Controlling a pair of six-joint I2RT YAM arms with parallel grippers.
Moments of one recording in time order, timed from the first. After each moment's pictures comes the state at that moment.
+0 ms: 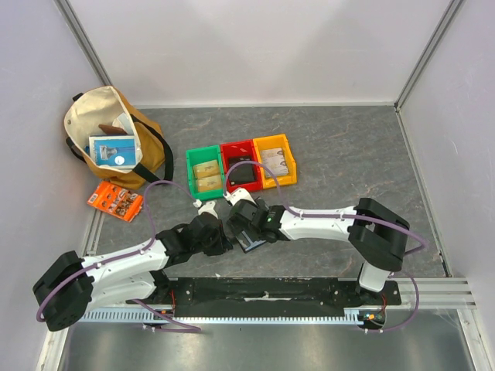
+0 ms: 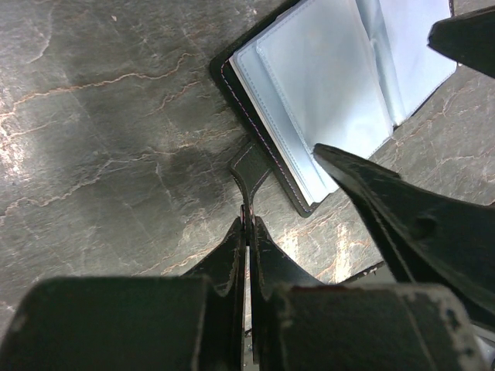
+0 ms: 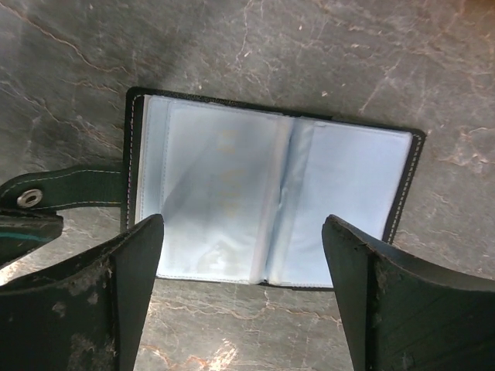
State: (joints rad) left arm -0.89 0.99 0.34 -0.19 -0.07 -0.93; right arm 1.15 1.73 1.07 -0.38 0.36 0.36
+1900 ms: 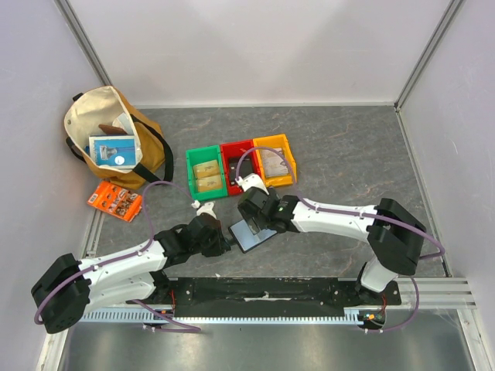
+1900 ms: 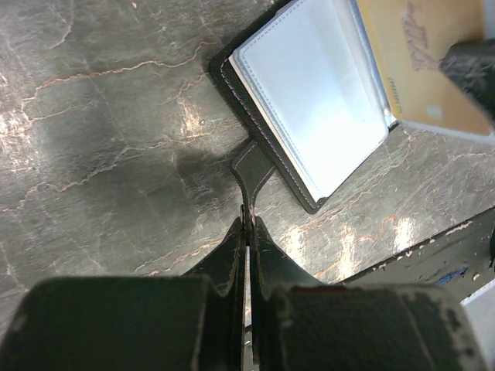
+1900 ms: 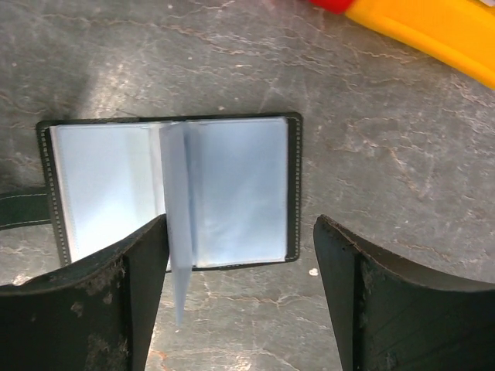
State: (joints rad) left arm -0.89 0.97 0.34 -0.24 -0.08 -0.93; right arm 1.07 1.65 1.08 -0.45 0.43 0.36
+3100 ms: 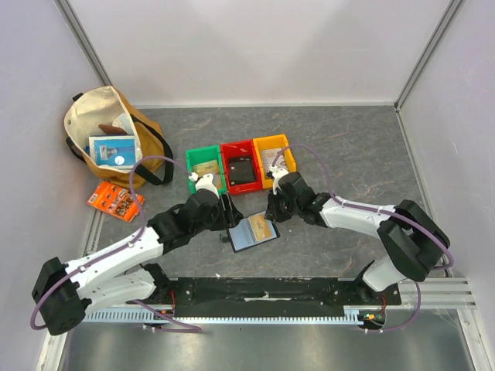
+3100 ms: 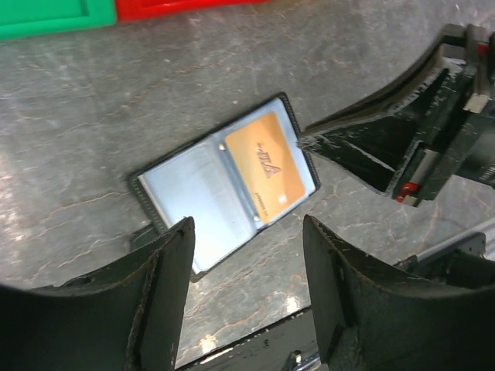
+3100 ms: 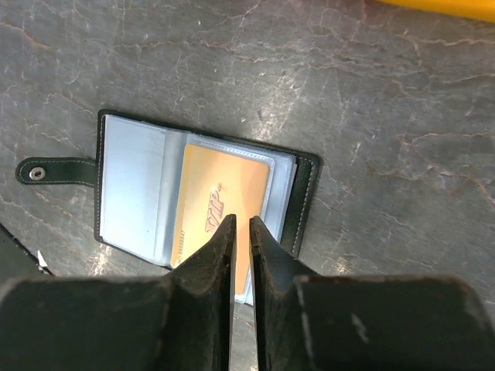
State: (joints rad) left arm -0.85 0.96 0.63 -0.36 -0.21 -0.84; right arm 0.76 1.52 0.76 -0.04 -0.14 0.40
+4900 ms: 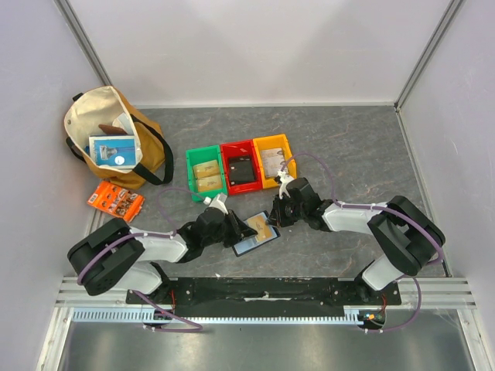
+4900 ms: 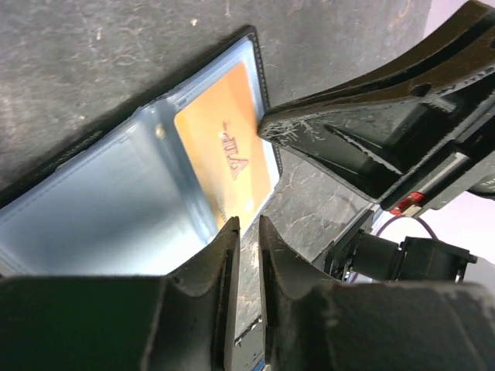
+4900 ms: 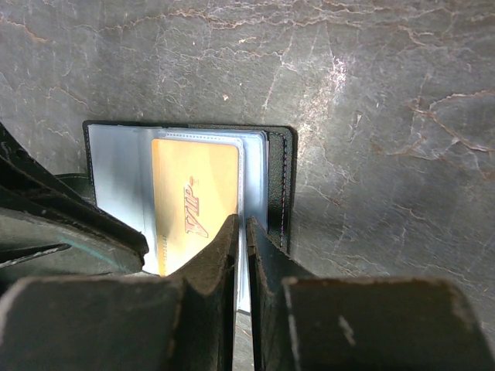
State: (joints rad) left arm -0.85 1.38 0.27 0.55 0.08 -1.21; right arm 0.70 1.57 0.63 0.17 -0.28 0.50
